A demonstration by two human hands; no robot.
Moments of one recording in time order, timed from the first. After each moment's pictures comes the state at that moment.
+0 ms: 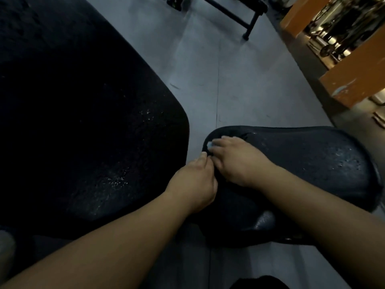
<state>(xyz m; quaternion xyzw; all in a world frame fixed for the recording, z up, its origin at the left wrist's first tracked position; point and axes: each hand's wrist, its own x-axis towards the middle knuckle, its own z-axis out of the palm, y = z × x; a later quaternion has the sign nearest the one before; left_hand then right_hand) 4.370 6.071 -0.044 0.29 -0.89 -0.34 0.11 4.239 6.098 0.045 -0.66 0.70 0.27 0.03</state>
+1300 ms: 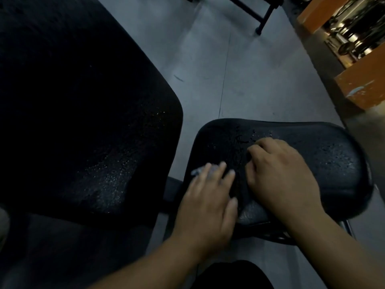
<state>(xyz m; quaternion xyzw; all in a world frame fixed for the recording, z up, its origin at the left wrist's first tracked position) 4.370 6.171 -0.036 0.30 -0.82 -0.38 0.30 4.237 6.186 0.088 -0.59 0.77 0.14 -0.18</state>
